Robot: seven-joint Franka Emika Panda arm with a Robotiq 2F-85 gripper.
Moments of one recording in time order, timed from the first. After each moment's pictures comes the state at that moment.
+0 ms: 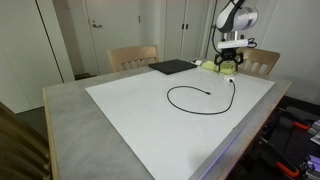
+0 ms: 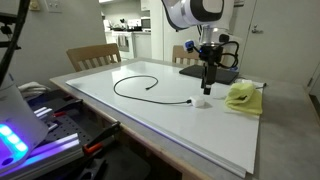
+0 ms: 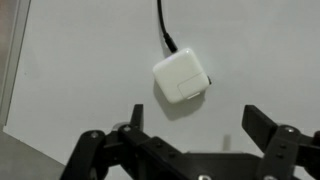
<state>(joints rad) -0.21 0.57 -0.28 -1.96 0.01 2.36 0.60</state>
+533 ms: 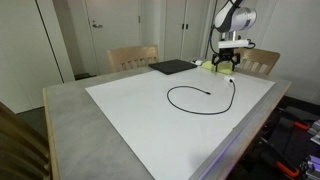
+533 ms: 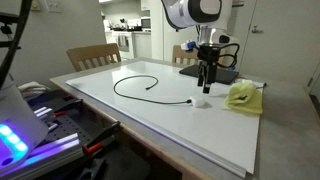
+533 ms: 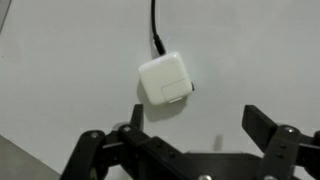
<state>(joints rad) -0.21 0.57 -0.26 -1.96 0.06 2.38 0.43</state>
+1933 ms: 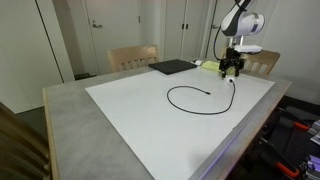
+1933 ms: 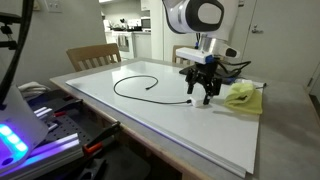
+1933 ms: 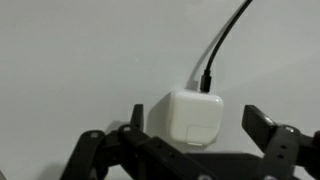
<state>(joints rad) -0.33 0.55 -0.19 -2.05 0.11 2.40 -0.19</state>
